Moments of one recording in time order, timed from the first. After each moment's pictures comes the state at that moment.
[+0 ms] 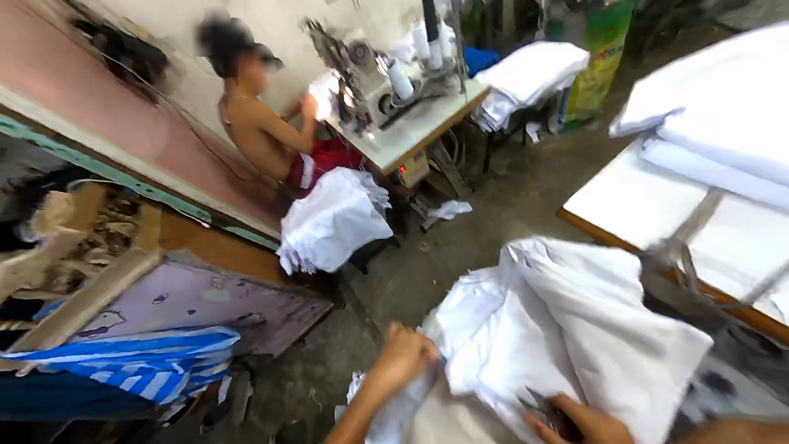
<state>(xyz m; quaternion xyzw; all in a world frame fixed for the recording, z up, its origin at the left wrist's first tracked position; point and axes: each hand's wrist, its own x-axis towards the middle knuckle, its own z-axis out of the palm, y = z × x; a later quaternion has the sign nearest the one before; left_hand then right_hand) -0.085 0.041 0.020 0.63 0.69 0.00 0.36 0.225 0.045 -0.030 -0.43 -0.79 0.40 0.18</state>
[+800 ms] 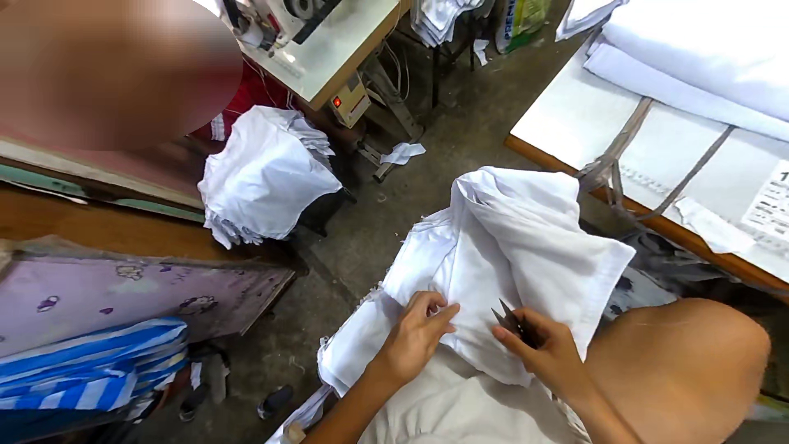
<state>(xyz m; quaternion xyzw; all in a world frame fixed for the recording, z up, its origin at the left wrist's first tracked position) -0.019 0.019 -0.025 0.75 0.54 0.30 0.23 0.218 0.046 -0.044 -0.49 -0.58 0.55 0.34</state>
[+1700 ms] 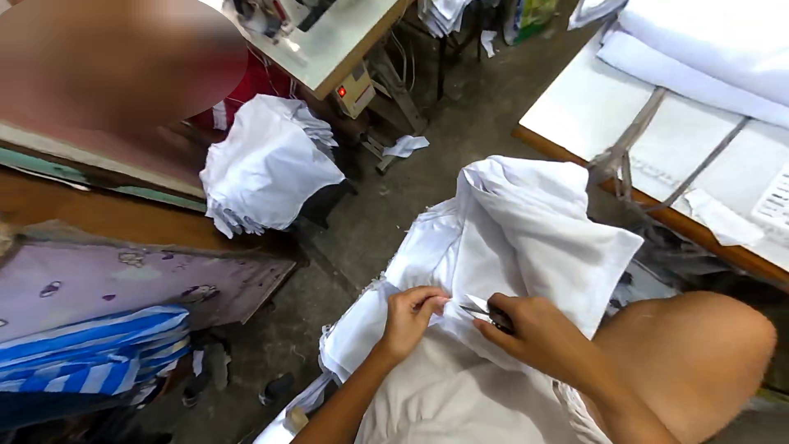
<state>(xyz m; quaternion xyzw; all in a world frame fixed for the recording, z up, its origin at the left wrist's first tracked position) -0.019 0.018 -0.041 0.55 0.58 0.45 0.39 0.204 0.079 0.000 -0.41 -0.82 0.39 0.05</state>
